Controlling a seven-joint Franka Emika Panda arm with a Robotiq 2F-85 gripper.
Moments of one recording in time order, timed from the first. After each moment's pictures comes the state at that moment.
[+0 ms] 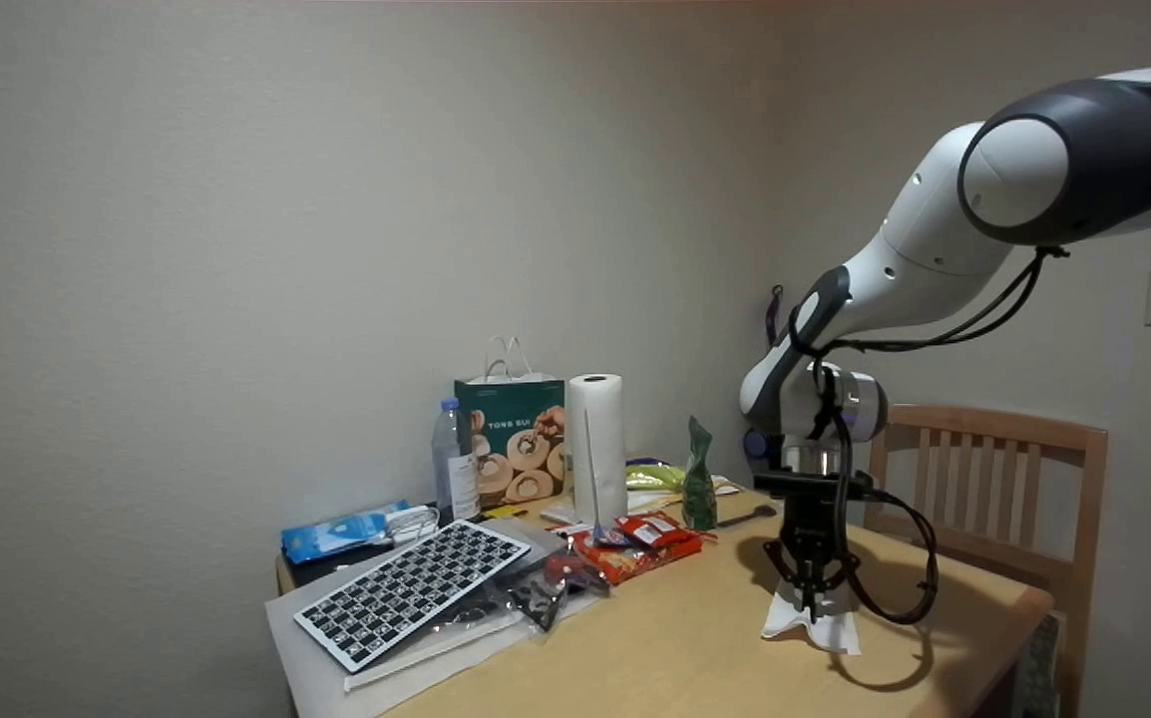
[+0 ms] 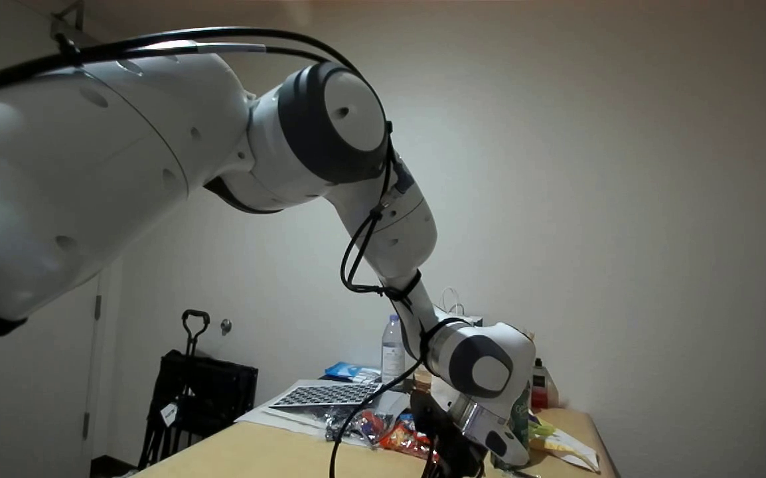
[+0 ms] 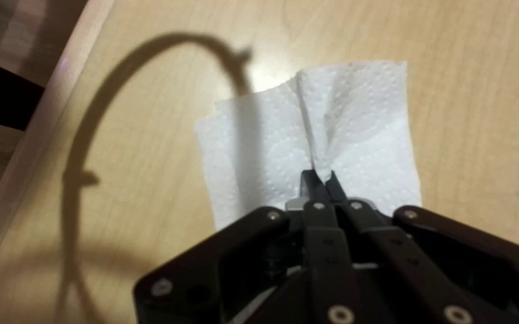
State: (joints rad) arm -0.21 0.71 -0.19 -1.77 0.47 2.02 0.54
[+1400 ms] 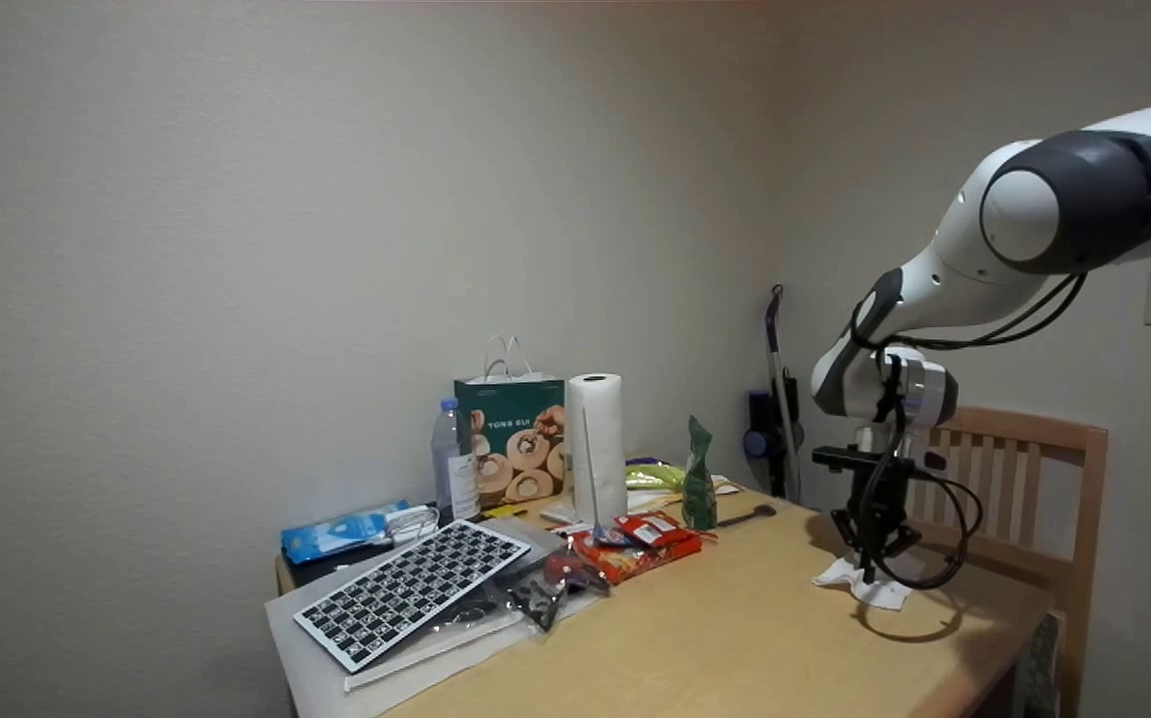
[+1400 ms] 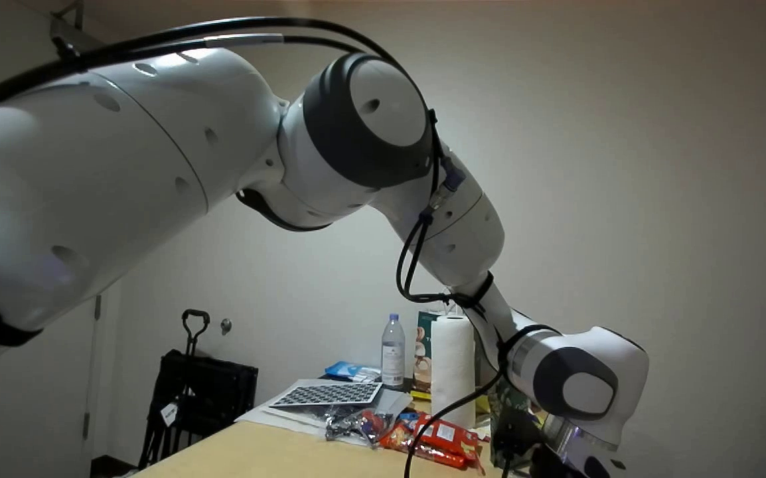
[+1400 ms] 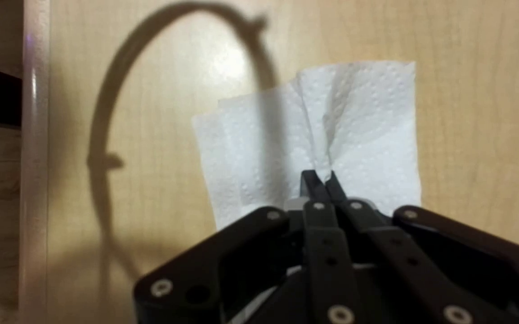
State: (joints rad) arm -0.38 0.78 -0.26 -1.65 0.53 2.06 0.69
